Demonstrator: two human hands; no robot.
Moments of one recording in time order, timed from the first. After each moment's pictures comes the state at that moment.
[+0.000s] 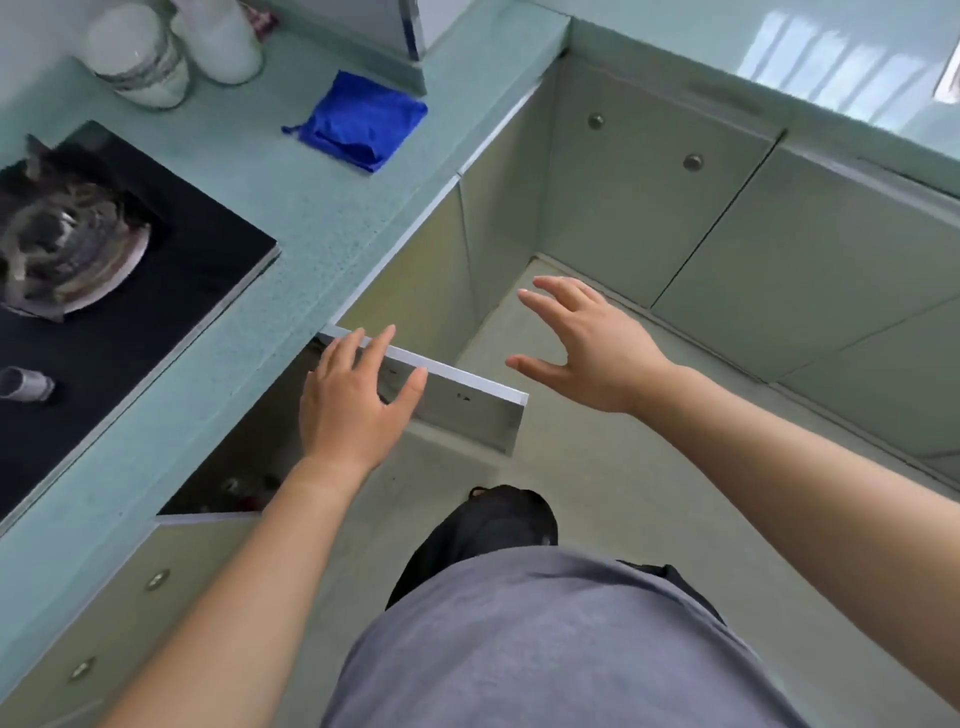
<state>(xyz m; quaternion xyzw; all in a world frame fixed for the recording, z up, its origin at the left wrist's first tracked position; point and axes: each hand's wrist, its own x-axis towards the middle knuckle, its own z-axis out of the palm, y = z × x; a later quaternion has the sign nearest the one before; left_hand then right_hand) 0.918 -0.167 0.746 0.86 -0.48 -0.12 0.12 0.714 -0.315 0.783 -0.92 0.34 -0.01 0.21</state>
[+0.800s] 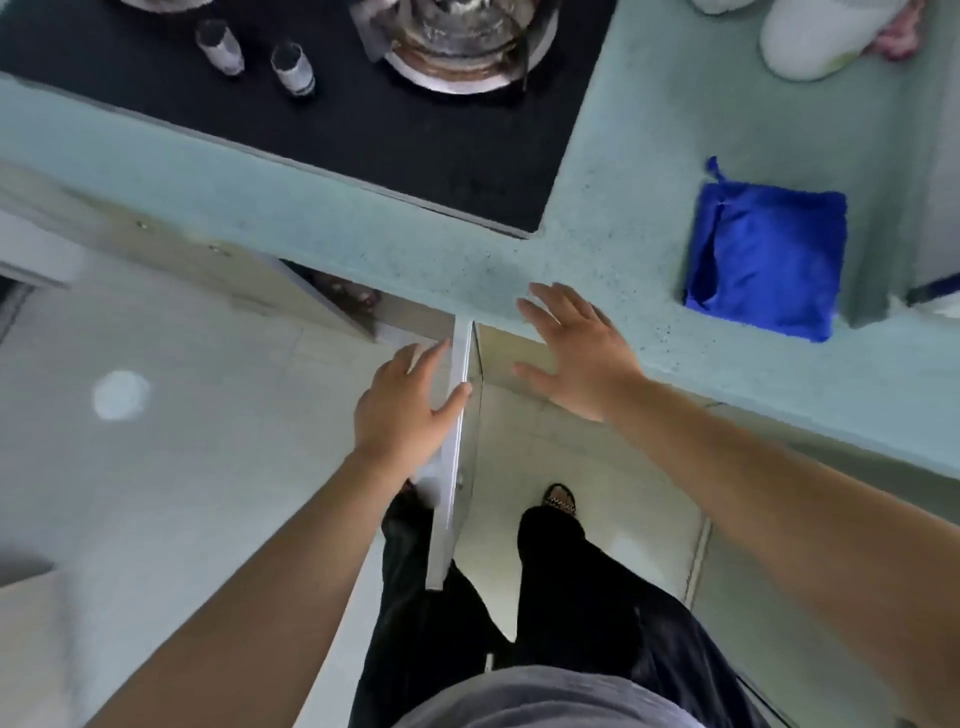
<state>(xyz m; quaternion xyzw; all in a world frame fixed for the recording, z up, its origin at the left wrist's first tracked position) 0.938 -0.278 0.669 0.96 0.11 -0.14 0.20 1.021 -0.474 0.700 -0.93 -0.25 0.23 0.11</state>
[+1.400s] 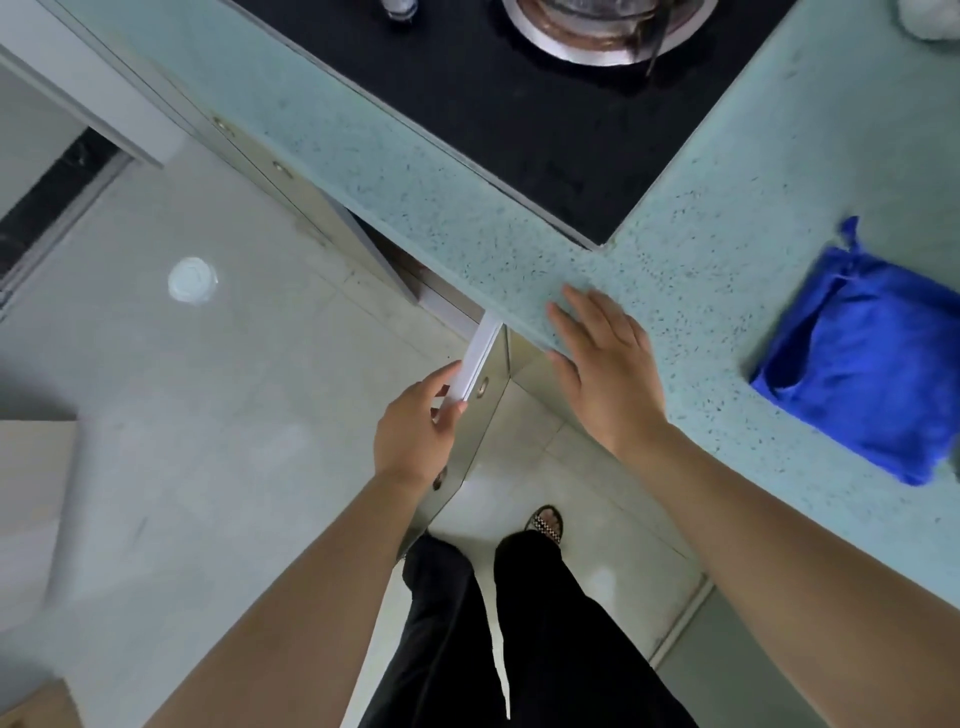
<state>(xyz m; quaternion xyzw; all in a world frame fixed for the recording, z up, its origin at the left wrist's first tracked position) 0.923 -0.319 0.618 0.86 0.35 -0.08 0.37 1.057 -0.482 0.634 -0.92 -0.35 0.10 0.14</state>
